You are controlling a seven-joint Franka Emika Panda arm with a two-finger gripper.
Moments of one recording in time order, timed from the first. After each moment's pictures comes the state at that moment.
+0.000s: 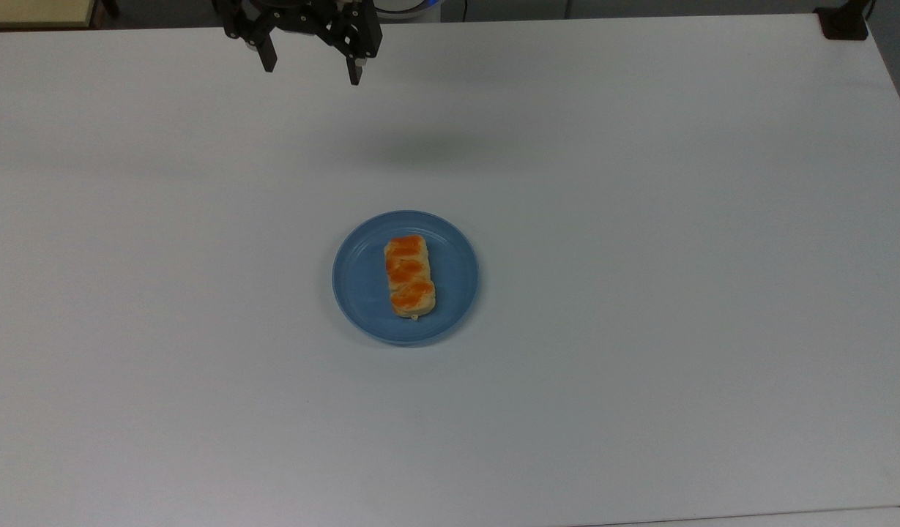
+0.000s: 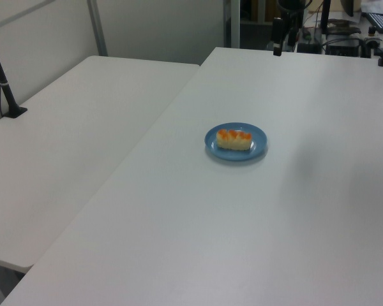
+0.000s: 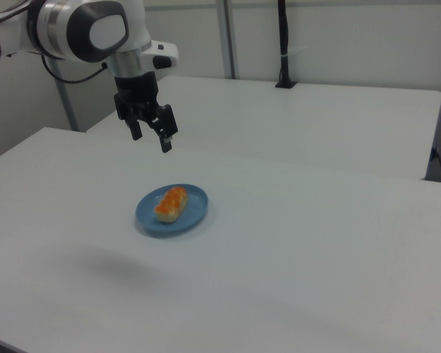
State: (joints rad) arm -0.01 0.04 -0.06 -1.64 0.03 1.74 0.11
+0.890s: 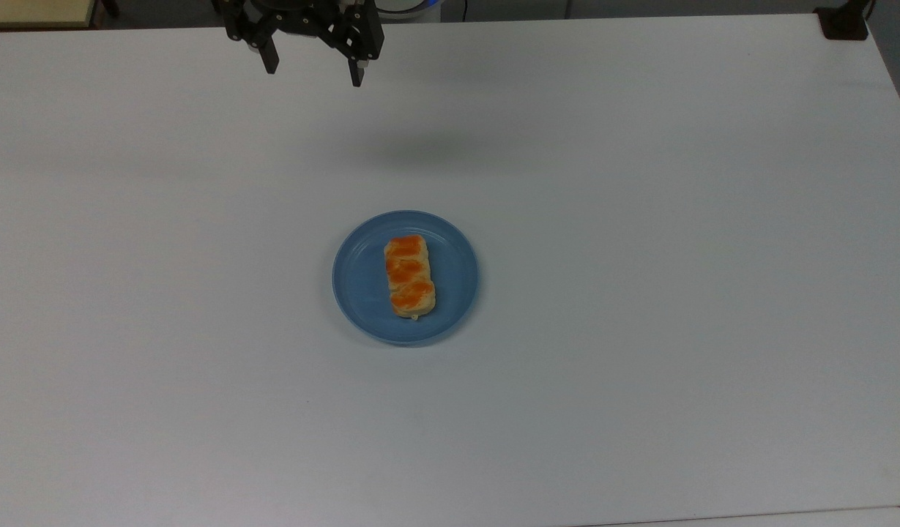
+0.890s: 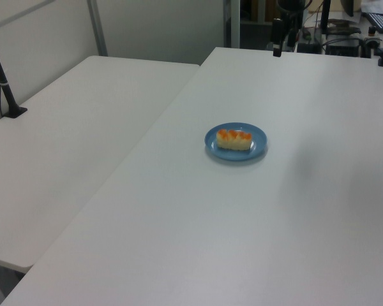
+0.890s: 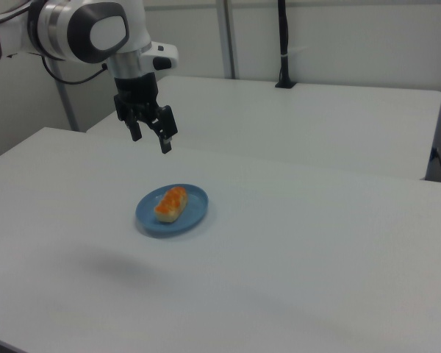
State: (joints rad) arm -0.01 0.04 -0.06 -1.64 0.03 1.73 0.11
